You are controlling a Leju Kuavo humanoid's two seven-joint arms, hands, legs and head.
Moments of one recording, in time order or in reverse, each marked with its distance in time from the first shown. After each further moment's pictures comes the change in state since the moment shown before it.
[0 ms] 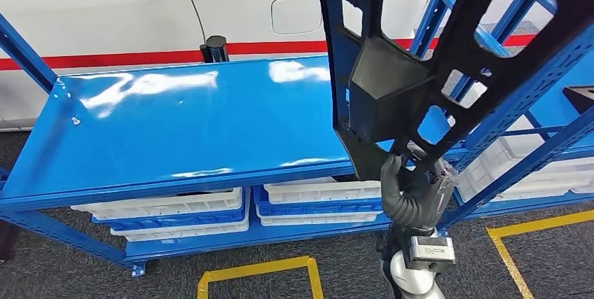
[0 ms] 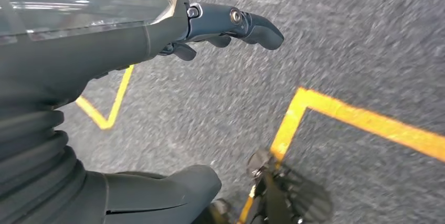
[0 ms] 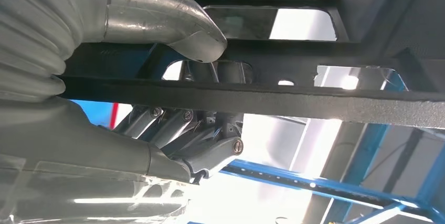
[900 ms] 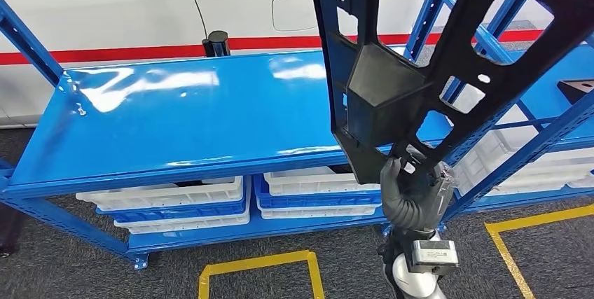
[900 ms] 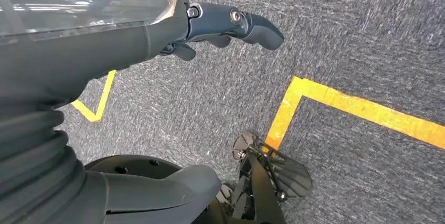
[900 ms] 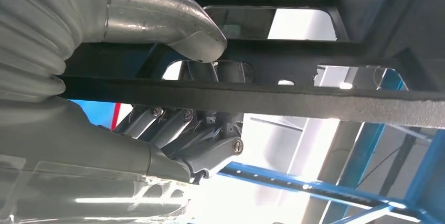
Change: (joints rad) left arm 0.003 -0.002 0.015 0.000 0.007 -0.076 -0.064; right arm 0.008 -0.017 -0.001 -0.016 -0.007 0.020 0.002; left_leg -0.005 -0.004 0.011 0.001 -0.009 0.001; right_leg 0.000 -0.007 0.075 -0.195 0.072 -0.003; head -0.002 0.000
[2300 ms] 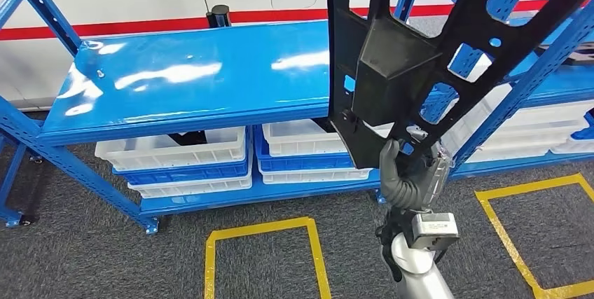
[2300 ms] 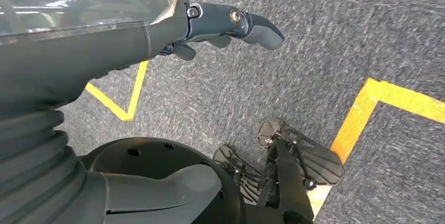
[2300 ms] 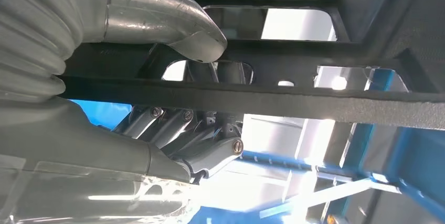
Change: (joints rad) left arm 0.002 0.005 0.009 -0.006 0.011 -0.089 0.063; right arm -0.102 0.013 -0.011 0.099 -0.079 0.038 -0.017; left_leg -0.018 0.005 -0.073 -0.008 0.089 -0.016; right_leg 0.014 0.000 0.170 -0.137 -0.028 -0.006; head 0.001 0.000
